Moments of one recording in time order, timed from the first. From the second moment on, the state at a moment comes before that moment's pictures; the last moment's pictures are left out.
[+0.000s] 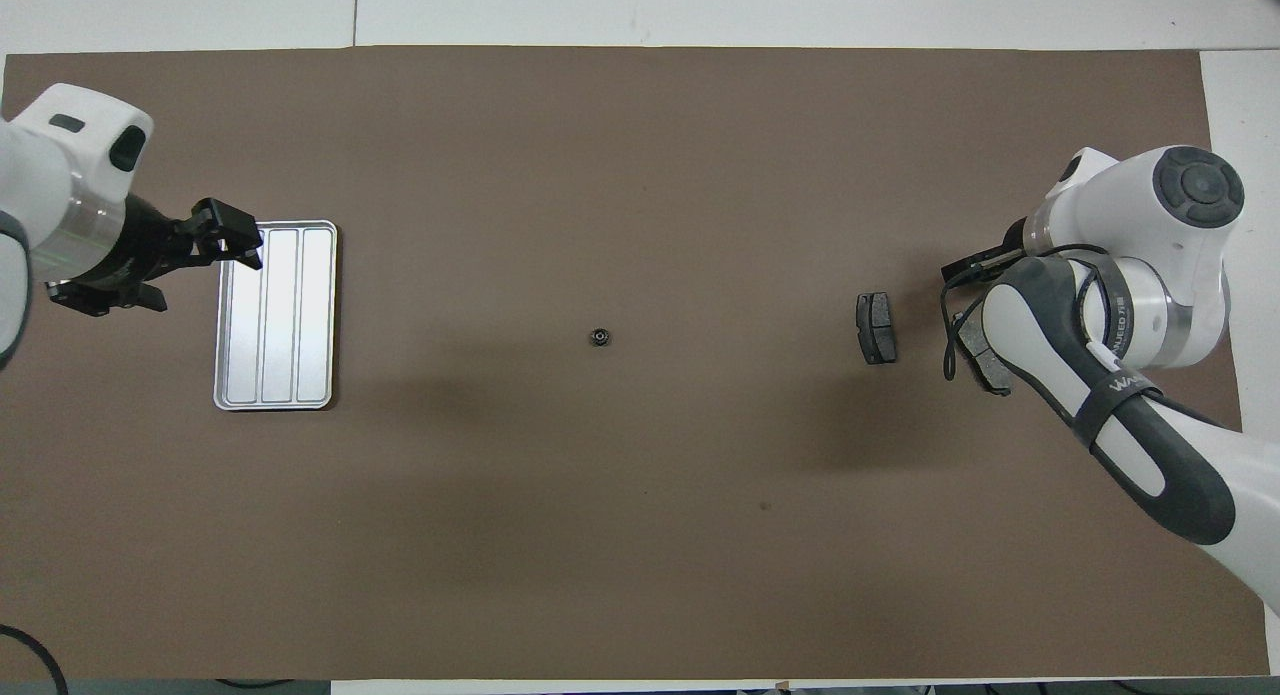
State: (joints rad) left arm -0.17 0.05 0.11 -1.72 0.00 1.73 -0.39; right arm -0.17 0.37 0.15 -1.91 -0.09 2.30 -0.19
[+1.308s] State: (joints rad) left arm -0.06 0.01 0.09 -1.65 0.01 1.61 -0.09; right arm 0.54 0.52 0.16 -1.55 -0.09 2.12 0.80
